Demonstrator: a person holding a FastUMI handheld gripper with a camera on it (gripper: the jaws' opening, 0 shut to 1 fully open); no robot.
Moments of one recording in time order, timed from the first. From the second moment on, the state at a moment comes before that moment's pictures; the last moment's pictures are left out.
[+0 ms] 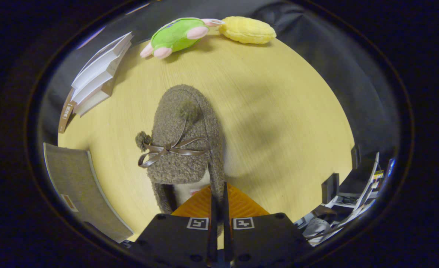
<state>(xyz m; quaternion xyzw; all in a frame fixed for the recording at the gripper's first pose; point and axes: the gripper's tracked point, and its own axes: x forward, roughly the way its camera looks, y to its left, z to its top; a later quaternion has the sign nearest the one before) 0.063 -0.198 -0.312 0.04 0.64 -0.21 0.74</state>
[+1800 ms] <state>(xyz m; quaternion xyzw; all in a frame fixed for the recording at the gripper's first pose) 0.074 0.014 -0.059 -0.28 0.46 -0.20 0.82</state>
